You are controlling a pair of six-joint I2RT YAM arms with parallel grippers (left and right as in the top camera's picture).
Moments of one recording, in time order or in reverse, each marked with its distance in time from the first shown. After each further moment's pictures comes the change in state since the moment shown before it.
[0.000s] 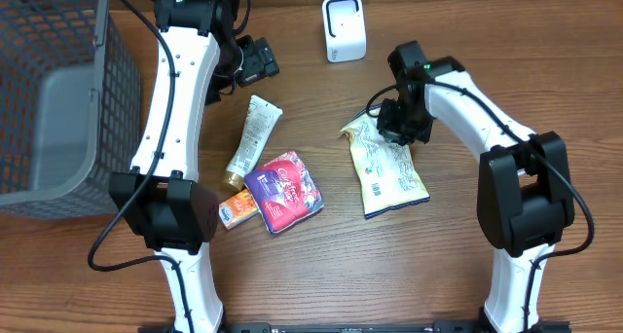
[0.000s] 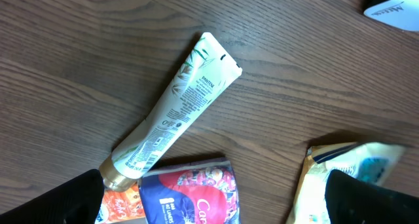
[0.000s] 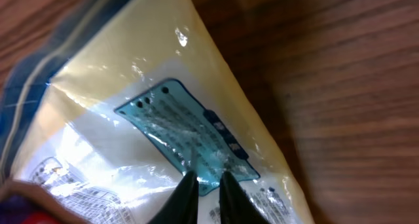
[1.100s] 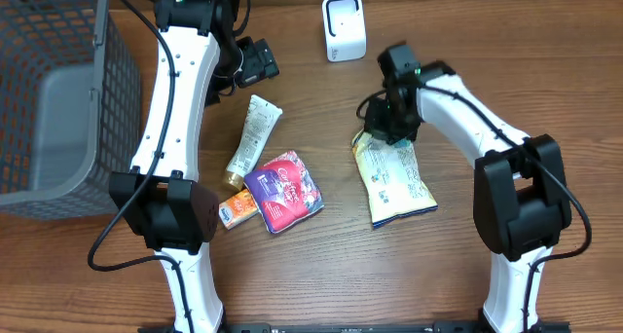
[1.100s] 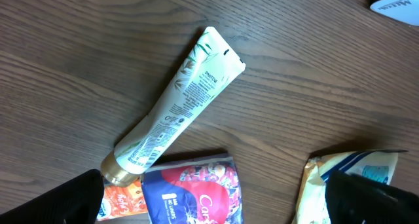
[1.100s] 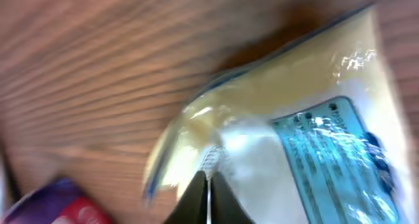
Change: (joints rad) left arm 0.000 0.000 0.000 -0.016 0.000 0.000; right arm 0.039 -0.012 -0.023 0.095 -0.068 0.011
